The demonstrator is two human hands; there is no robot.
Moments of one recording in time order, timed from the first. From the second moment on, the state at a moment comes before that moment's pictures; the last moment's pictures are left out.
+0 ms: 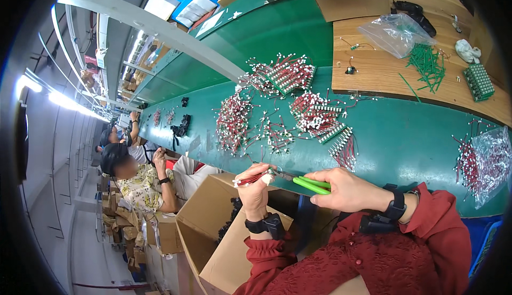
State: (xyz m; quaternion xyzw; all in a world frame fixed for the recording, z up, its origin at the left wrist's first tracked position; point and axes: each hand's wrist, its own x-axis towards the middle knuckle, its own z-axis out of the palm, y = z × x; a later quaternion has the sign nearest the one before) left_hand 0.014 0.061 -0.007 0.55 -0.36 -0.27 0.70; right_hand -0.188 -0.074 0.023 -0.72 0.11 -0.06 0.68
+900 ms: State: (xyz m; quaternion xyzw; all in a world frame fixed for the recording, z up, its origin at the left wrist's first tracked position) left_hand 0.027 0.049 -0.043 0.45 -0.20 -0.39 0.78; right_hand -0.165 -0.079 -0.002 -0.23 0.19 0.17 0.94
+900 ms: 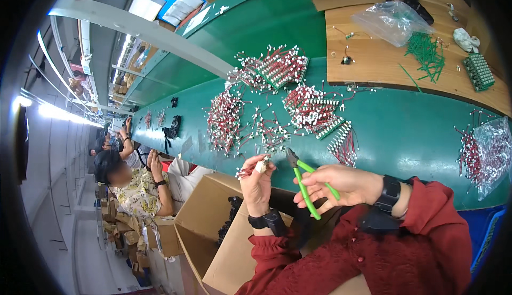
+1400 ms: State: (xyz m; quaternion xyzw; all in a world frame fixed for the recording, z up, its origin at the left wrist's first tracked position) left_hand 0.018 0.039 -0.022 0.54 -0.28 -0.33 0.72; right_hand -0.182 -0.067 0.013 -0.77 0.19 -0.06 0.60
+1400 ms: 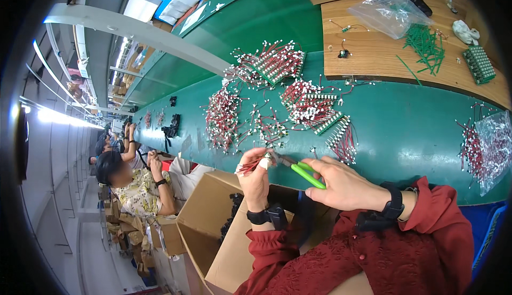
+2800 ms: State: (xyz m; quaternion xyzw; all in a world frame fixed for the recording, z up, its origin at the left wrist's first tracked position) left_hand 0.024 0.042 -0.021 0.54 -0.37 -0.26 0.71; right_hand -0.172 -0.070 0.005 -0.73 0.15 -0.04 0.66
